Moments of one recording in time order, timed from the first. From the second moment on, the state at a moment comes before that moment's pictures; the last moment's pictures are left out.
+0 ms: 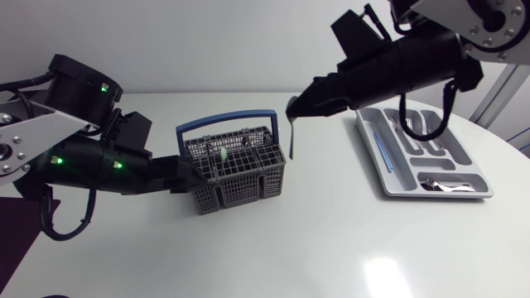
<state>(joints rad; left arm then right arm) -0.40 1.20 0.88 -0.63 0.27 -0.32 0.43 1.45 1.33 -0.66 -0.53 -0.04</state>
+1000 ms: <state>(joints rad) -0.54 1.35 0.91 -0.32 0.10 -0.37 -0.38 1.50 1.05 -0.59 -0.26 -0.71</state>
